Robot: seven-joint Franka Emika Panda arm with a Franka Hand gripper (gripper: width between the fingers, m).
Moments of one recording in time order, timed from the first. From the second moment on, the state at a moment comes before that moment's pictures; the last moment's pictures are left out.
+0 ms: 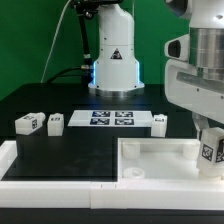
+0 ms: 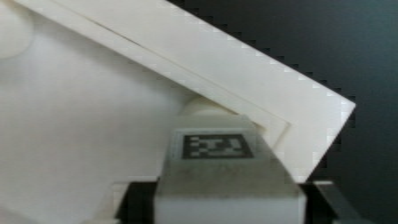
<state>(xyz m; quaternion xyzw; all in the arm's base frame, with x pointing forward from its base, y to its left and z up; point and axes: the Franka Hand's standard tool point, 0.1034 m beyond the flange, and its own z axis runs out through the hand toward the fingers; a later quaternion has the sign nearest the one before) 0.637 0.125 0.075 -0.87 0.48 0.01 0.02</state>
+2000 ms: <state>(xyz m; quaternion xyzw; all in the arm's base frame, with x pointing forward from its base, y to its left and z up) 0.638 0.121 0.075 -0.96 0.29 0.00 0.01</state>
